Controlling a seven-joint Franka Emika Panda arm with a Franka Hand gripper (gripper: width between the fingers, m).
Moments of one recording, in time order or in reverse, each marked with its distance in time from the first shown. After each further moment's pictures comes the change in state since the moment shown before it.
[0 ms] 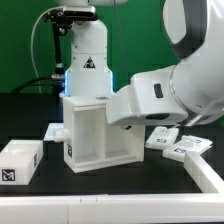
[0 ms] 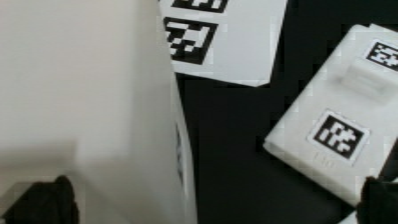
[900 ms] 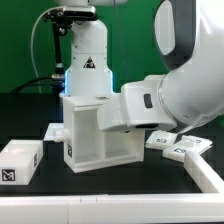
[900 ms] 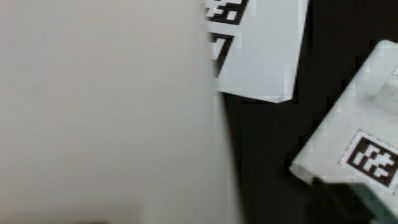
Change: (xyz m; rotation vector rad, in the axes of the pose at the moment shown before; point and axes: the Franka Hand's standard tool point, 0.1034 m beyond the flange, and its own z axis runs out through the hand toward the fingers) arm 0.001 0.011 0.017 -0.002 -0.042 -0.021
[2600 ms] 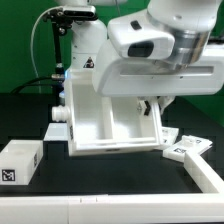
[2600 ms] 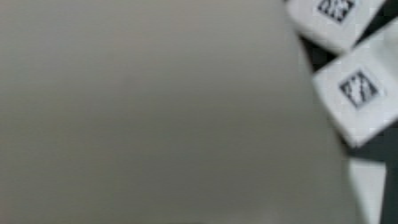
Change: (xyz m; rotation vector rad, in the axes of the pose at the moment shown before) arm 0.001 0.027 -0.103 0.093 0.625 0.047
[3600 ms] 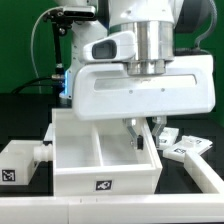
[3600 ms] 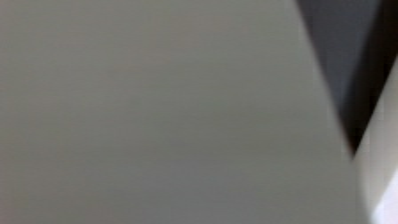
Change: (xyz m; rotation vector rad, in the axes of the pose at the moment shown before) arm 0.049 0.033 0.020 0.035 0.542 0.093
